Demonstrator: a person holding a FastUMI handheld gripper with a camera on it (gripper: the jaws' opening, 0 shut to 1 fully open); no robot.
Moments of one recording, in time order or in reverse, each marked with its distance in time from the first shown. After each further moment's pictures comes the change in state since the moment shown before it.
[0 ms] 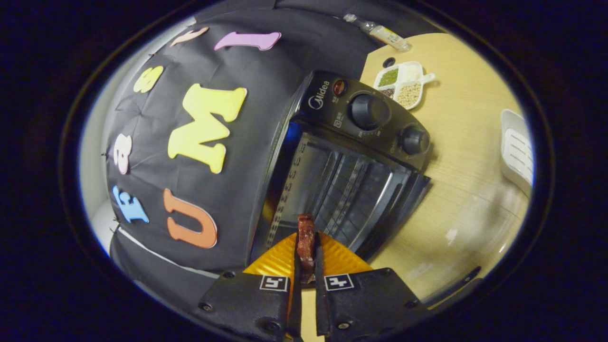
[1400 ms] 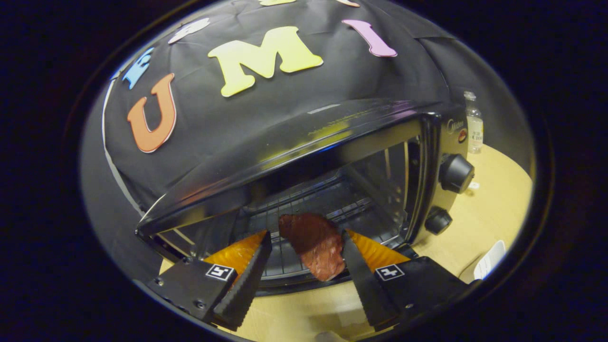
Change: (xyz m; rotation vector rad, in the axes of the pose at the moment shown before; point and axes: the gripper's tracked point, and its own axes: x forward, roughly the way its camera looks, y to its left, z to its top) arm 0.028 -0.040 -0.001 -0.804 0.017 -0.240
